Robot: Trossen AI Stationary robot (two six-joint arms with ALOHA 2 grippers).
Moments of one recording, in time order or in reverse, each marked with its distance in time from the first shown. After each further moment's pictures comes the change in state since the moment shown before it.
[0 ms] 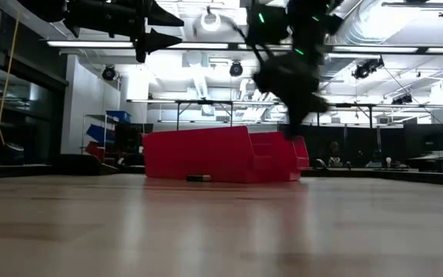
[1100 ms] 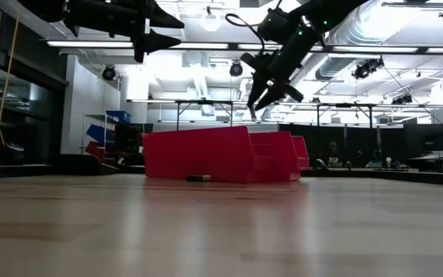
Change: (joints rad) left arm 0.000 0.000 0.000 0.013 -0.071 -0.002; right arm -0.419 -0.085 0.078 0.362 0.153 -0.063
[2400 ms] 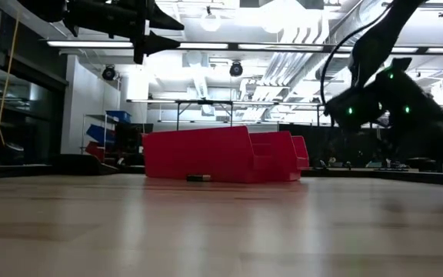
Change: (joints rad) left arm 0.000 0.000 0.000 -0.021 0.002 -0.016; right arm 0.221 -0.069 -0.659 -0.709 -0.212 0.109
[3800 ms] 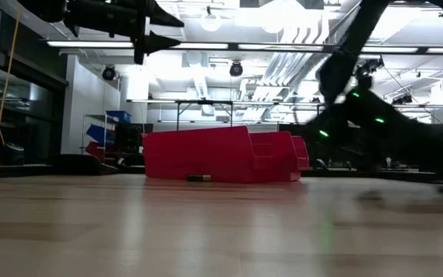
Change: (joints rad) left arm 0.003 0.000 0.000 0.019 0.003 -0.081; right arm -0.008 0.299 0.177 0.004 -0.121 -0.287
